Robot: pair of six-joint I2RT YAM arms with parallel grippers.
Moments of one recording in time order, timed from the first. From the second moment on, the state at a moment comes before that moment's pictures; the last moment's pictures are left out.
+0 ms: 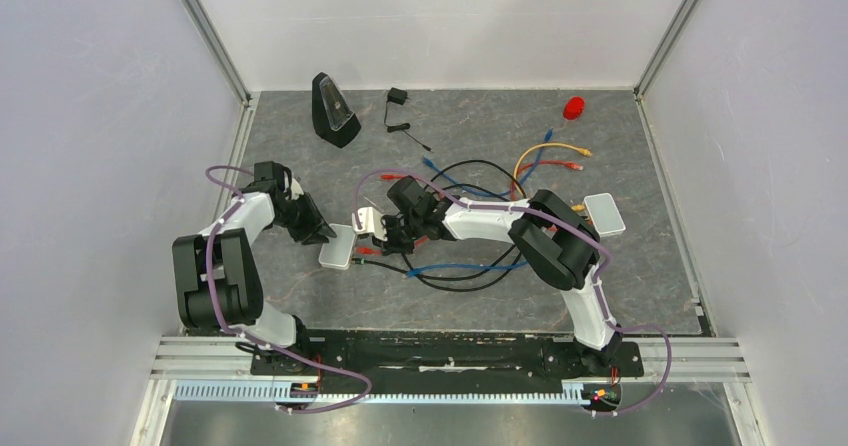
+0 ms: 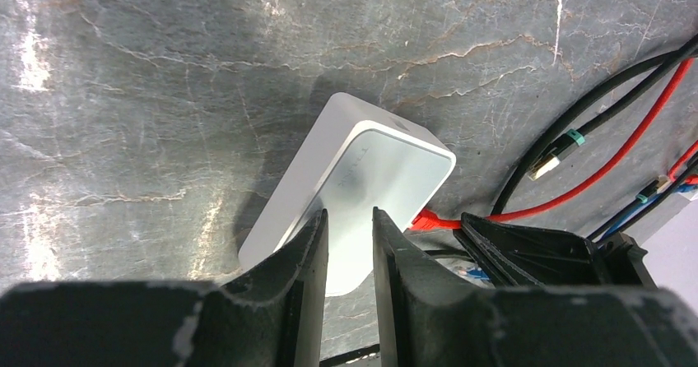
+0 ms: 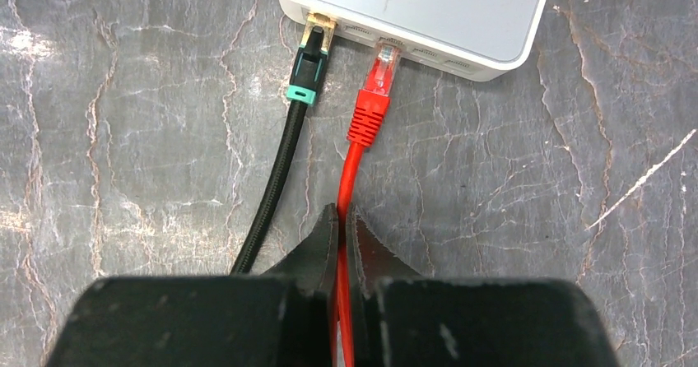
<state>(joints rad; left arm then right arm) 0.15 1.52 0.85 -0.60 0.39 -0.39 0.93 2.09 1.36 -0.12 -0.52 -0.64</state>
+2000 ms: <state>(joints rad) 0.15 1.50 0.92 -0.68 0.07 -0.37 0.92 2.11 1.33 0.05 -0.54 -0.52</state>
